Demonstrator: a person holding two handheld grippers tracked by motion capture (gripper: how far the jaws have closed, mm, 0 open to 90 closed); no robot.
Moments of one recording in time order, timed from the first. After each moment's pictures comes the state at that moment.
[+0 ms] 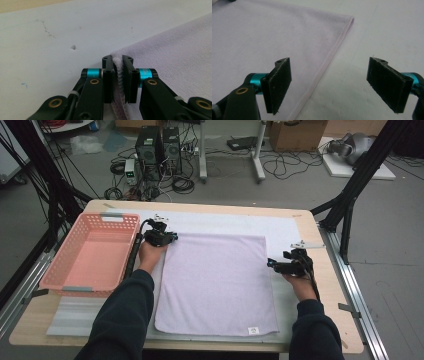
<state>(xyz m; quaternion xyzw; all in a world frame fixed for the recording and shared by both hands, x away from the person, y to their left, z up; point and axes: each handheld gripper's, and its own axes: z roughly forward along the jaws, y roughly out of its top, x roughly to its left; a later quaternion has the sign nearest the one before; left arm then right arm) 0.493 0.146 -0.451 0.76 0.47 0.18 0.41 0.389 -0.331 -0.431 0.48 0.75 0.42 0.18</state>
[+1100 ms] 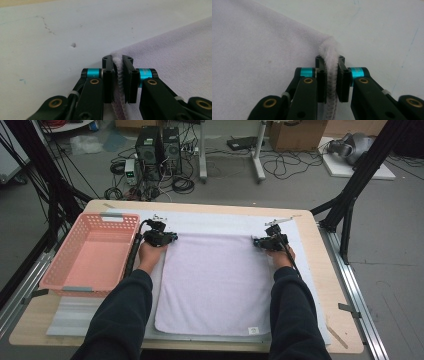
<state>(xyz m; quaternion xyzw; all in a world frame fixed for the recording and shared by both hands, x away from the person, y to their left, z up) 0.492 0.147 -0.452 0.75 0.48 0.17 0.42 0.490 -0.285 -0.442 0.45 0.81 0.36 0.15</state>
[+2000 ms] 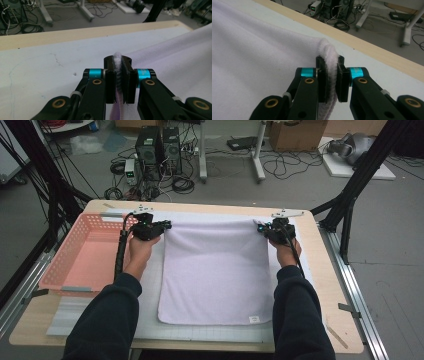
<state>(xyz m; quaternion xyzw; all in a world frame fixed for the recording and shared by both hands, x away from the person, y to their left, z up) 0.458 0.170 -0.392 0.70 0.47 0.18 0.51 0.461 -0.282 -0.381 0.39 0.77 0.43 0.26</state>
